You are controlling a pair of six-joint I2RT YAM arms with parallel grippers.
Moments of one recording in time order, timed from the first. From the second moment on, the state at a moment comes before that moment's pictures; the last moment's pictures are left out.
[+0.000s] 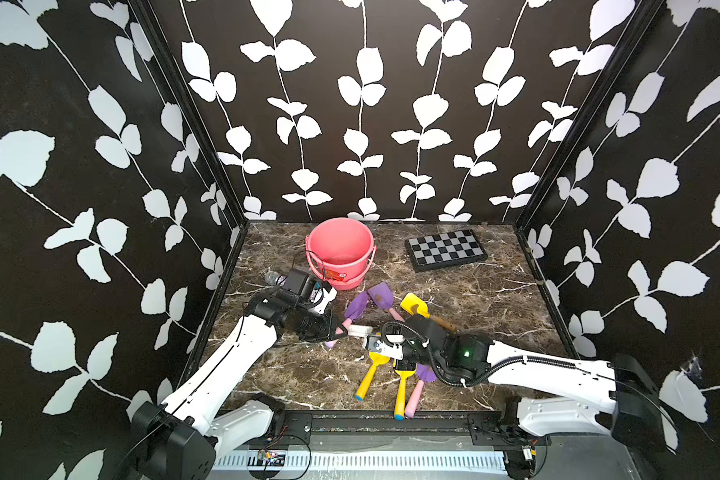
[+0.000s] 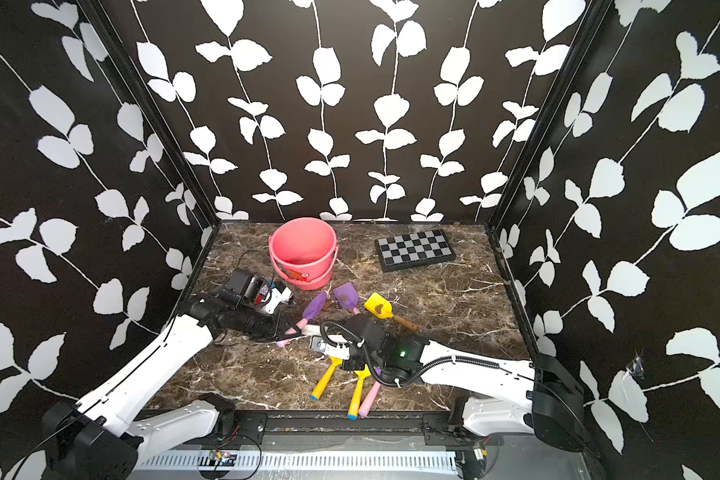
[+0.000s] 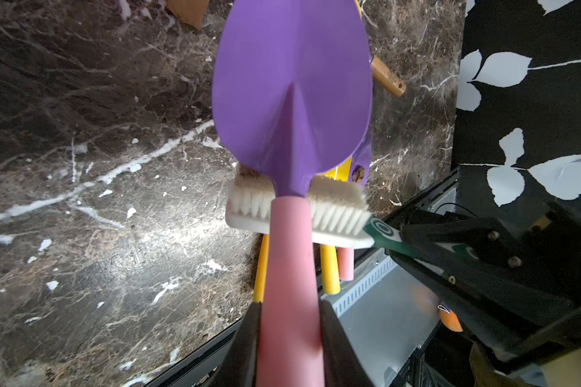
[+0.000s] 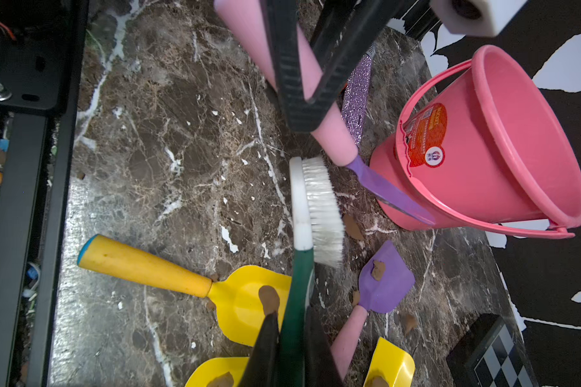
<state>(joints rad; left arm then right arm) -0.45 1.10 0.94 -0.98 0.54 -0.39 1.16 1.24 0.82 -0.25 0.11 -0.53</state>
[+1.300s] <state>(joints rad) -0.42 1.10 0.96 -1.10 0.66 -0.28 1.06 1.24 0.80 -0.22 0.26 -0.75</state>
